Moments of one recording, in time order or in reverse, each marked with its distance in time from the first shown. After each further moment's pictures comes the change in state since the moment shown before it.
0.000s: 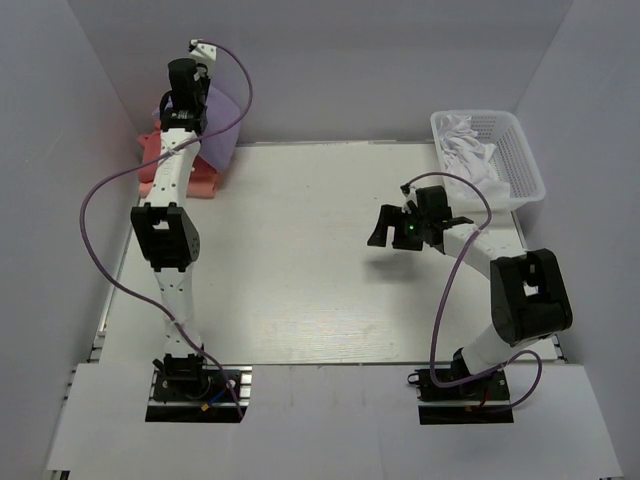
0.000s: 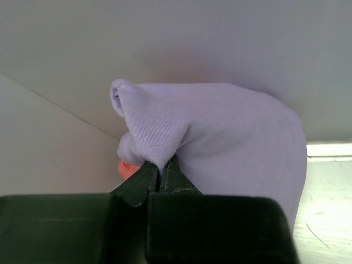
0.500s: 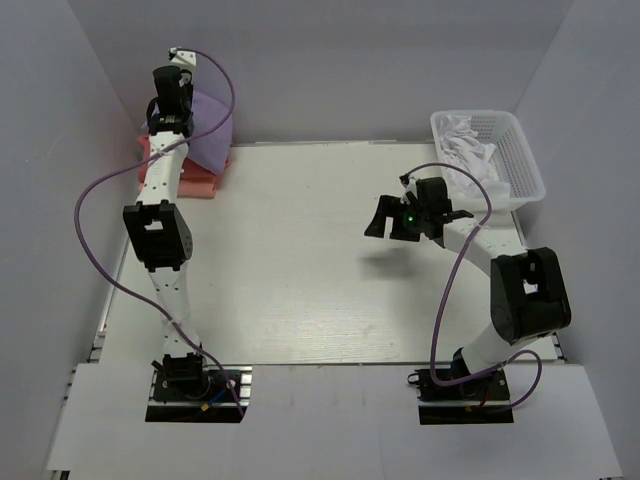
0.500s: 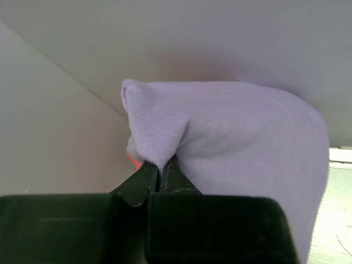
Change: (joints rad) left arm 0.083 0.005 -0.051 0.045 0.007 -0.071; right arm 0.001 0.017 0.061 0.009 -0.036 0.015
